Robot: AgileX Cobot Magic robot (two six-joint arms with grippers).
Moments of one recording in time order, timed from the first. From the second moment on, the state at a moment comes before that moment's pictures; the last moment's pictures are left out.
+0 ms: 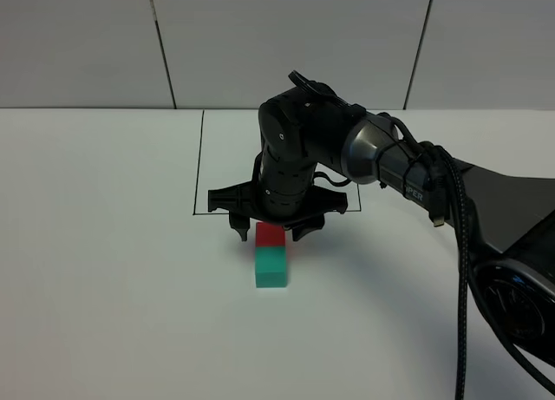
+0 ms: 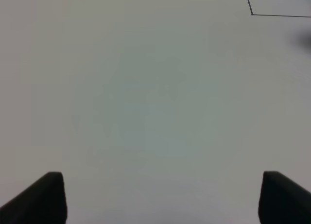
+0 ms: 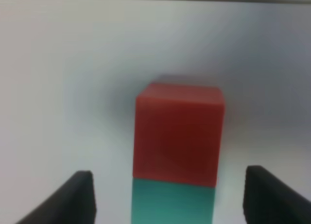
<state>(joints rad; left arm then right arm) 0.01 0.00 -0.46 -0.05 1.06 -0.02 0.64 2.33 -1.99 0.02 1.06 0.58</state>
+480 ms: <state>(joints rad) 0.01 0.00 -0.46 -0.05 1.06 -0.02 0.62 2.23 -1.99 -0.10 1.12 0.55</state>
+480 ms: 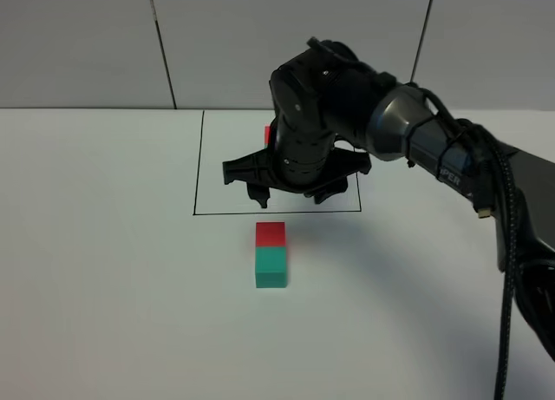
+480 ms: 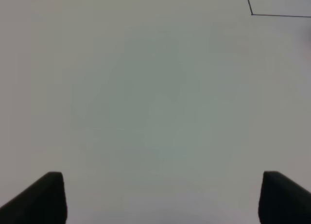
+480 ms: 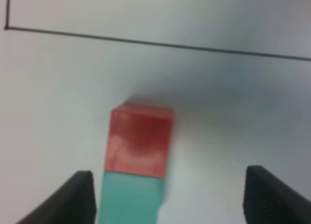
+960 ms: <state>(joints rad) 0.01 0.00 -0.46 -0.05 1.06 -0.02 0.38 2.10 -1.99 -0.10 1.19 0.40</state>
